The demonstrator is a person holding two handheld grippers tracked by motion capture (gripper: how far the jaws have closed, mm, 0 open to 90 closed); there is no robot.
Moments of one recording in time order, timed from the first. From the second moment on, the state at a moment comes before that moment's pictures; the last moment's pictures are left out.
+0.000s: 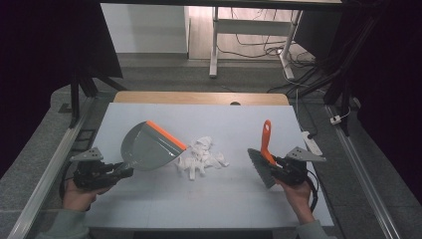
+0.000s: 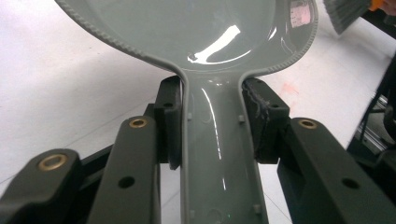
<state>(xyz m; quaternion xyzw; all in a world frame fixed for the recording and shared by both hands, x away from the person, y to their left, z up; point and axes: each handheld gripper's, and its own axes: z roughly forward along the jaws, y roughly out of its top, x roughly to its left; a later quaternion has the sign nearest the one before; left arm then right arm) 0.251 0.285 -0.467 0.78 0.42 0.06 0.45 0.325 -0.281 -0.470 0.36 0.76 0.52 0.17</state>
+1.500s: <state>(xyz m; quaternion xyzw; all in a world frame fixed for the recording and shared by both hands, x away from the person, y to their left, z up) 0.230 0.273 -0.494 0.87 0.35 -0.01 0.33 0.329 -0.271 -0.471 0.36 0.76 0.52 0.17</state>
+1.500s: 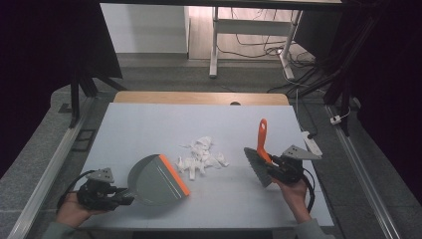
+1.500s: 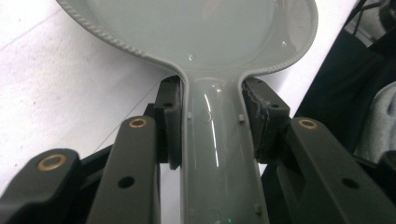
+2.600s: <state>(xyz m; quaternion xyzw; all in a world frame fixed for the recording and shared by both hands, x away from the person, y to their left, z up) 0.234 0.269 -0.504 0.87 0.35 -0.02 0.33 0.376 -0.202 -0.470 0.35 0.78 0.51 0.14</state>
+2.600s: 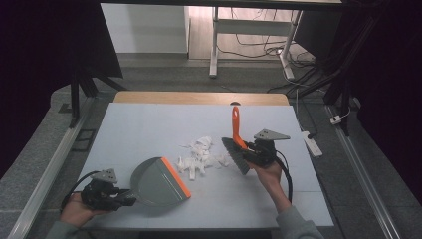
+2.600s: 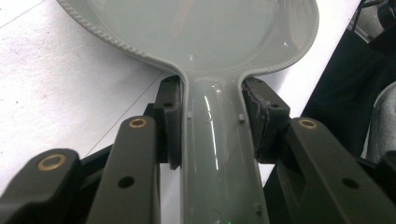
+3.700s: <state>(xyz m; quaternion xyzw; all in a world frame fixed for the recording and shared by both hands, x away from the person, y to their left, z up) 0.245 0.261 -0.507 0.88 0.34 -0.03 0.34 0.420 -0.164 -0.474 0.39 0.81 0.40 0.18</state>
